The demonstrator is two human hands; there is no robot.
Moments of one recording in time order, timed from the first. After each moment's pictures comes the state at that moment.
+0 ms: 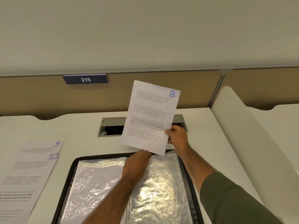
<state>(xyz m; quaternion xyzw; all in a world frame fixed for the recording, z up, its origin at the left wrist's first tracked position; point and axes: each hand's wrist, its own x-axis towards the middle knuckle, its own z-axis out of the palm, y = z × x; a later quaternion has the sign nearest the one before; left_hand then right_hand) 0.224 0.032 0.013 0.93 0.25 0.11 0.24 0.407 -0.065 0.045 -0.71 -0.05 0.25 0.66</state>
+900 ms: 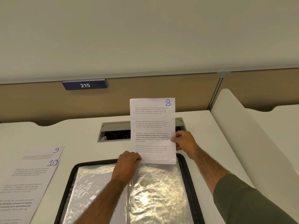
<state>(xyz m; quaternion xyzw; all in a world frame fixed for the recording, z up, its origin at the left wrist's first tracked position) 0.214 0.075 0.017 0.95 0.22 0.10 0.21 0.434 -0.097 0.055 -0.74 -0.12 0.32 0.57</state>
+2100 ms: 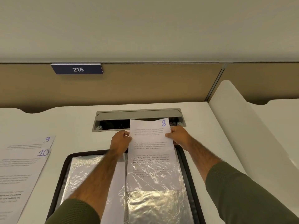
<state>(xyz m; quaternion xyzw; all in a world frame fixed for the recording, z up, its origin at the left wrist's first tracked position) 0.256 0.125 0.007 0.73 0.45 0.06 0.51 0.431 -0.074 0.029 -0.82 -0.11 0.35 0.44</state>
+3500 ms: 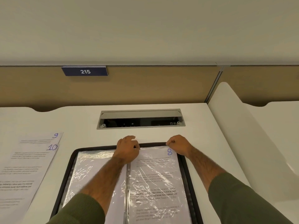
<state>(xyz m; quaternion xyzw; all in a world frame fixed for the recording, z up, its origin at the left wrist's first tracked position) 0.222 0.087 0.011 0.93 0.27 -0.06 0.26 0.402 -0.113 0.023 -0.88 -0.27 0.29 0.26</state>
